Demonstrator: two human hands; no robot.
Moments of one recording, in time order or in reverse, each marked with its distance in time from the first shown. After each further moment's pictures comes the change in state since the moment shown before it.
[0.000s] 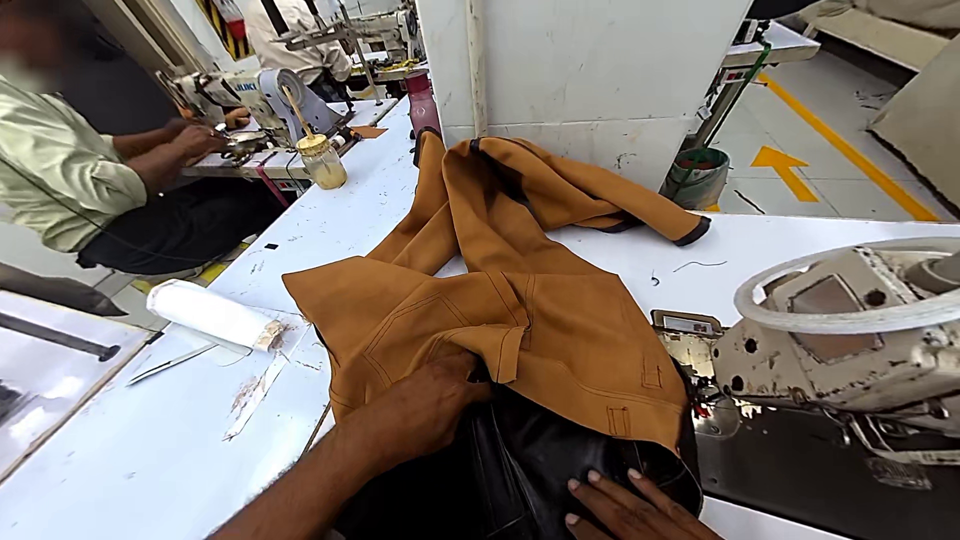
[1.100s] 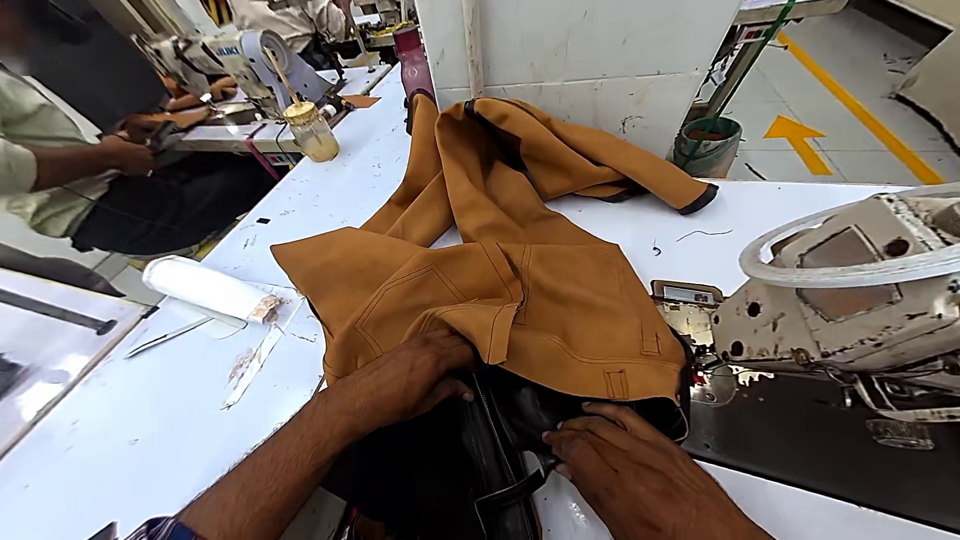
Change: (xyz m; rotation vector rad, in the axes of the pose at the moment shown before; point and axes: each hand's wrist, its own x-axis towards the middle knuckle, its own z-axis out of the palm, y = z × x) left_hand -0.012 -0.019 0.015 -0.012 0.164 0.135; right_hand 0.046 0.025 0.024 -0.234 0.596 -0.117
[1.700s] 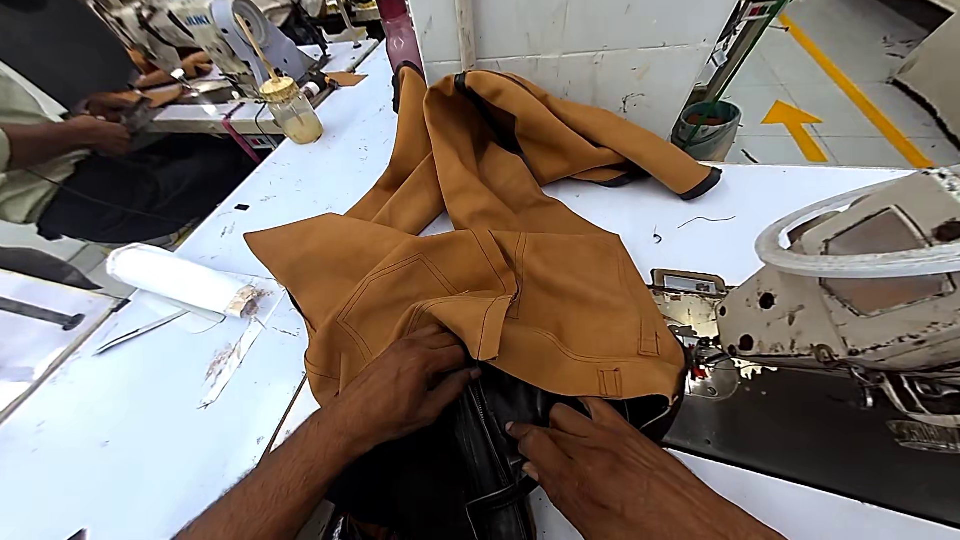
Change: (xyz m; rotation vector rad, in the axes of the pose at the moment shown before) left_hand -0.002 0.013 0.020 -0.048 0.213 -0.133; right_hand 0.023 -0.008 0.003 -0.028 -0.192 -0.018
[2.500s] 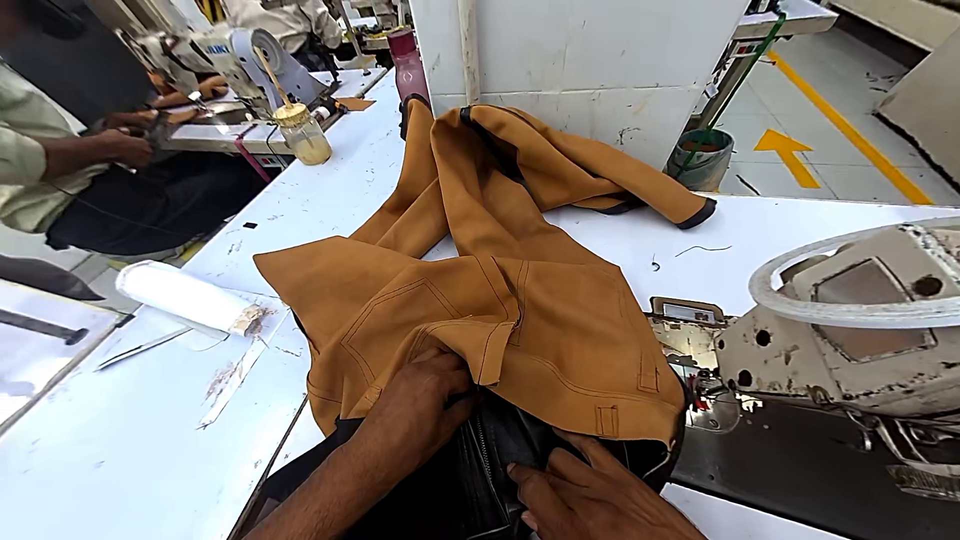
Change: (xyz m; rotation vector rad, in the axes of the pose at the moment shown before) left_hand 0.006 0.017 0.009 0.064 0.022 -0.239; right_hand -0.001 -0.010 -0.006 0.113 -0.065 0.021
